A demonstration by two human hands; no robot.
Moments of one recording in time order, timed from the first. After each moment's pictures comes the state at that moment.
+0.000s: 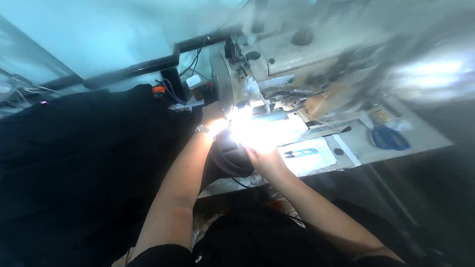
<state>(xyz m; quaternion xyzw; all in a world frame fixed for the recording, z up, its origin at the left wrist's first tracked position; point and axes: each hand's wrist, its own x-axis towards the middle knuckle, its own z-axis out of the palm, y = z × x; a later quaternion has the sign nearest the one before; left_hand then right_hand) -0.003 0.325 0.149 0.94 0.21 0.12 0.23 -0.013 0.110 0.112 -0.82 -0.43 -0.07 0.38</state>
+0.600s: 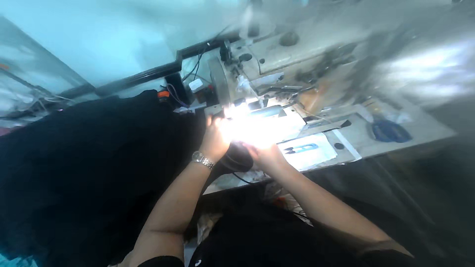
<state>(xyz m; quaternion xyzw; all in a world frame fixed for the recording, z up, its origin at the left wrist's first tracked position) -0.079 0.284 0.151 0.98 0.02 0.21 0.02 -0.014 0.102 0.113 -0.81 -0.45 -0.04 0.37</state>
